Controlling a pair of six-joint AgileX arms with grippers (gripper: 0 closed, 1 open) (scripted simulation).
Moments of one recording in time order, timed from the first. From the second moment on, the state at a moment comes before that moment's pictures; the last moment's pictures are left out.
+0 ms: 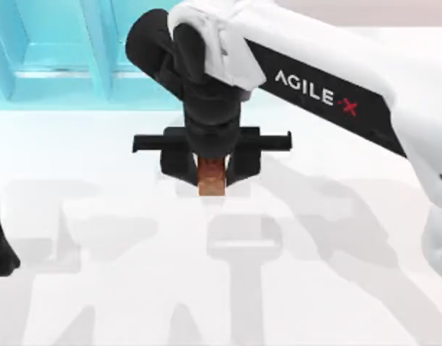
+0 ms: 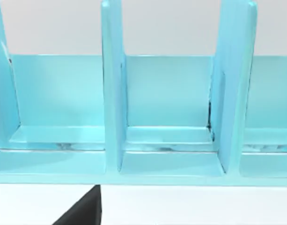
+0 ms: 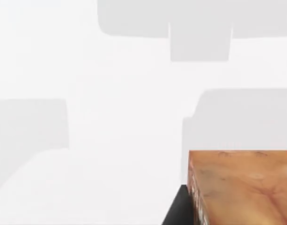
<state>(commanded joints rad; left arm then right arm) 0.00 0.00 0.00 0.00 0.00 0.00 0.79 2.38 2.23 -1.35 0.07 0.82</state>
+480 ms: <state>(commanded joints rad) 0.00 0.00 0.00 0.00 0.00 0.00 0.19 2.05 1.89 -1.31 0.02 0.21</state>
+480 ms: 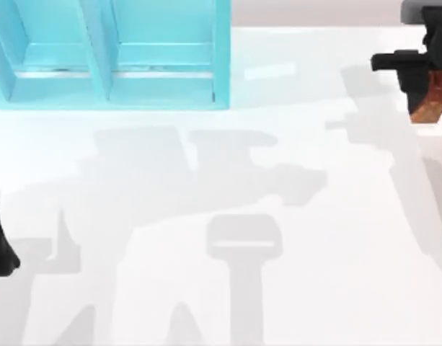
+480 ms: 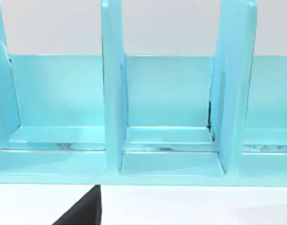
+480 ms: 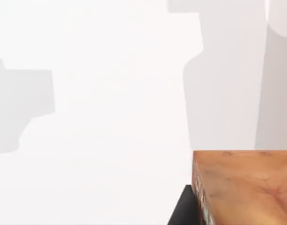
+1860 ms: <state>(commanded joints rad) 0.00 0.00 0.00 0.00 0.00 0.00 0.08 2.00 1.59 -1.06 0.01 0.09</state>
